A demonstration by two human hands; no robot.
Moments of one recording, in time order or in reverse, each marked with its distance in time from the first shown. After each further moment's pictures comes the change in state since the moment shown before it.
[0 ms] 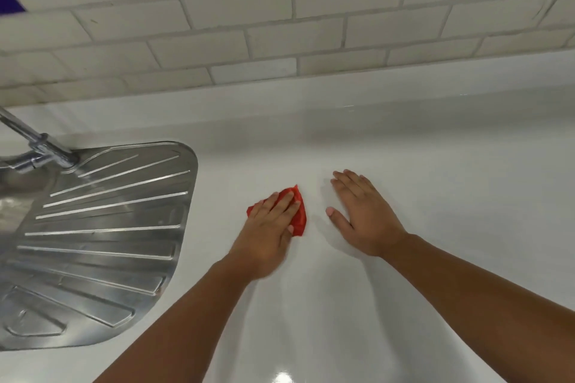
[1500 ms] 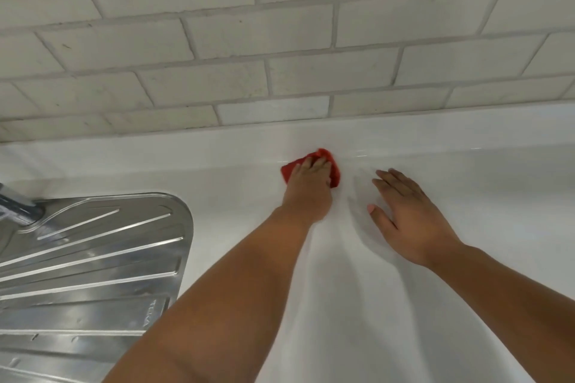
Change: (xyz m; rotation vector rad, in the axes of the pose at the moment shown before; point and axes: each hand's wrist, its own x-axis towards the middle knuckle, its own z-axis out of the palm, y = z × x) left_hand 0.253 -0.064 -0.033 -0.046 0.098 -0.201; right_hand 0.151 0.064 0.004 -0.062 0.062 0.130
